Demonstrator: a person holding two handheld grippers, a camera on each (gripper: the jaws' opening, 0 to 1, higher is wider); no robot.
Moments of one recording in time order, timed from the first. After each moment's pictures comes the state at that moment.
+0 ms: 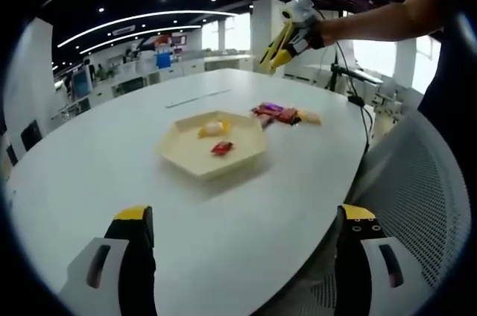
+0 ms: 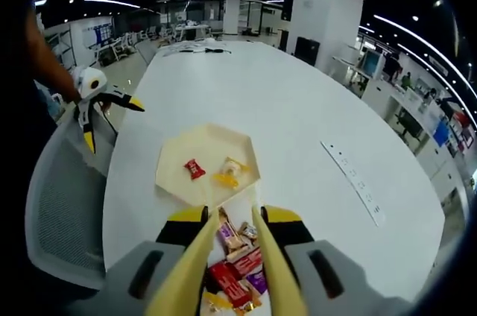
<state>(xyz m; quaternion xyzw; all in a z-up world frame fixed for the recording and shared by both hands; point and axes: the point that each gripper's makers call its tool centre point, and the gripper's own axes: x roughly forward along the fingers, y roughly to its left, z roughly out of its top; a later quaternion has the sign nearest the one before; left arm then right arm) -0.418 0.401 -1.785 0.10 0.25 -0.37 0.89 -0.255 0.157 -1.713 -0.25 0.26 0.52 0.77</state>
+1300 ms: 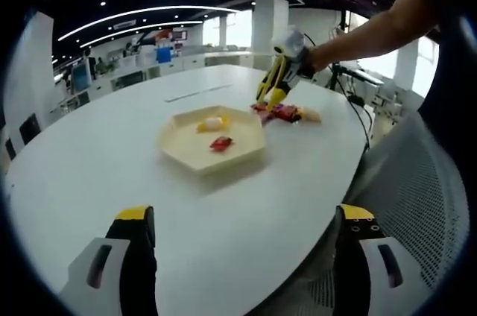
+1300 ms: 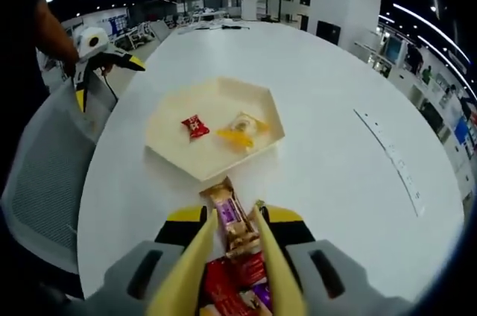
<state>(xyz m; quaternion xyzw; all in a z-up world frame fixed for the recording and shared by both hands) -0.419 0.401 -1.788 0.09 0.26 -0.37 0.89 -0.250 0.164 -1.814 -0.26 0.31 0.56 0.72</state>
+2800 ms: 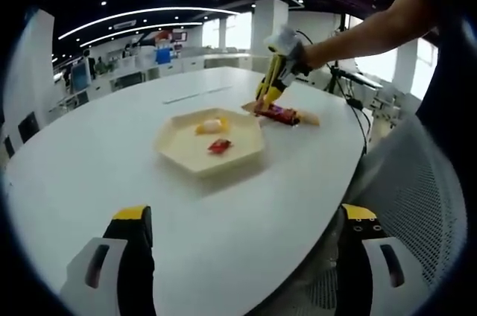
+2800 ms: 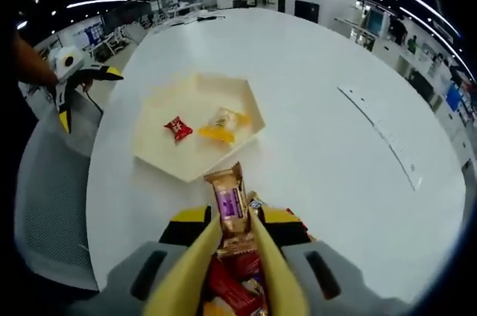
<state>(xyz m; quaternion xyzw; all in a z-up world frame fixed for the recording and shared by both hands) -0.419 0.400 -1.786 0.09 0.25 -0.38 0.89 -0.237 0.152 -1.795 -0.23 0.37 0.51 0.74</state>
